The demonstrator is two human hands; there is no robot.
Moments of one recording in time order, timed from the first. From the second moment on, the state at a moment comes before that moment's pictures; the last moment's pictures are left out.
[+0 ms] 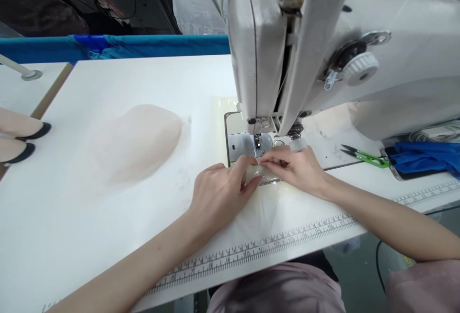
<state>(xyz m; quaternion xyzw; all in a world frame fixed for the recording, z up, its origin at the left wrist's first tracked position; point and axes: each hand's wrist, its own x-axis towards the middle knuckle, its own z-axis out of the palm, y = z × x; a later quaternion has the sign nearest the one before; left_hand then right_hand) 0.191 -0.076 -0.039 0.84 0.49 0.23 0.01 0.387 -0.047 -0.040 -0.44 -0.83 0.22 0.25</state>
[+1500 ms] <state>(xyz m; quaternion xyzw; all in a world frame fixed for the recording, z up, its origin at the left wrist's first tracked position) 0.196 -0.073 -0.037 0.88 0.40 0.18 -0.16 0.396 -0.045 -0.040 -0.40 -0.88 -0.16 0.17</state>
